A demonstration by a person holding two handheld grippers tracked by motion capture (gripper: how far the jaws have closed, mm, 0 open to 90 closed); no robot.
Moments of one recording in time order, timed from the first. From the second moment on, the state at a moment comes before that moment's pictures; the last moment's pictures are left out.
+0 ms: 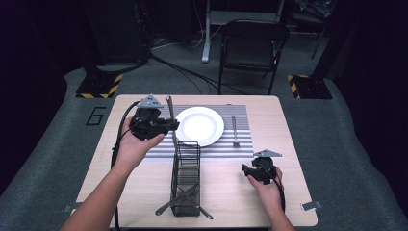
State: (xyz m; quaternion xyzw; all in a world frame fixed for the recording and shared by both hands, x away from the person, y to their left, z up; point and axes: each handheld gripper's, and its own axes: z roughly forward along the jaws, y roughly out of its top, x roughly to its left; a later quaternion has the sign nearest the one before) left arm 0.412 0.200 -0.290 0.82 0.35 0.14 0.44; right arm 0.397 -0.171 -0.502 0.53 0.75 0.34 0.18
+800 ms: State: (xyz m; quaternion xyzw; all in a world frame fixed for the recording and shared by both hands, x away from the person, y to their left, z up) left arm 0.431 0.217 -0.289 0.81 0.37 0.17 0.43; right arm 0.397 -0.169 -0.502 0.53 0.75 0.34 0.18
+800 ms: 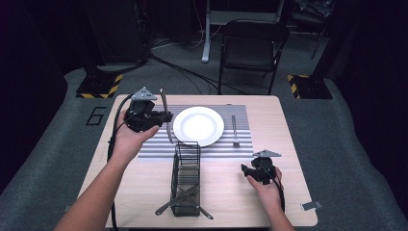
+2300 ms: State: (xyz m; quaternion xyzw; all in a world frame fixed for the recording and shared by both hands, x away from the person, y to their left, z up) left arm 0.454 0.262 -0.373 0.78 0.44 0.19 0.41; right arm 0.398 -0.167 -0.505 0.53 0.75 0.34 0.18
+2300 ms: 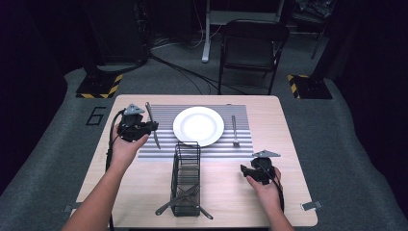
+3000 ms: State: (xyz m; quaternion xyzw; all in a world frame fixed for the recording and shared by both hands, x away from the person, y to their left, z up) left arm 0.457 0.277 -0.415 0.77 0.46 0.19 0.40; right arm 0.399 -0.169 -0.506 0.53 0.76 0.34 0.17
